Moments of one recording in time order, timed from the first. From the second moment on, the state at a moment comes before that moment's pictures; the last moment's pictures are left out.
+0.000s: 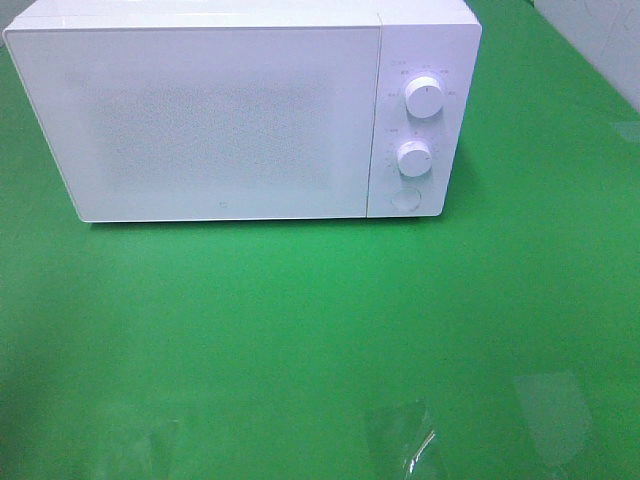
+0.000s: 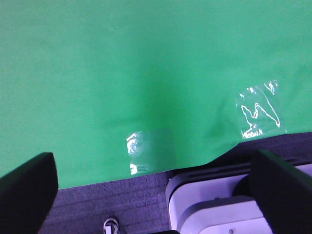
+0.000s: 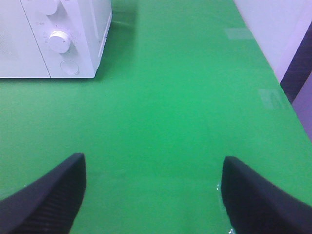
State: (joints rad) left arm -0.10 0.76 -0.64 -0.06 1.10 0.08; right arm 0.03 0.00 -0.49 -0.07 0.97 0.06
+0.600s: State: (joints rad) left arm -0.10 0.24 -0.52 -0.05 1.07 0.01; right arm 0.03 0.00 -0.49 -0.07 0.97 0.06
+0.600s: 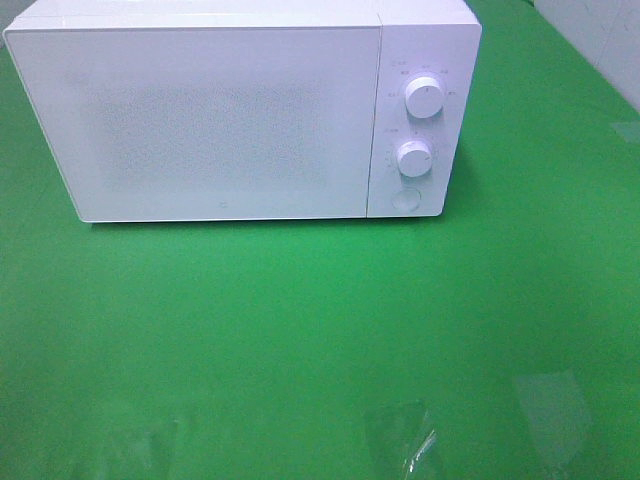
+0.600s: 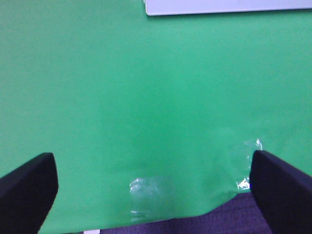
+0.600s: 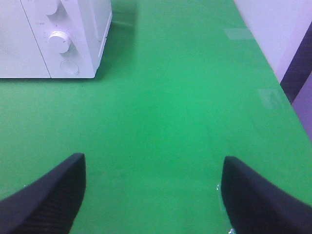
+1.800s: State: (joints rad) left arm -0.01 0.00 -0.52 -0.05 1.07 0.00; right arm 0.03 0.00 -0.49 -0.07 0.97 0.06
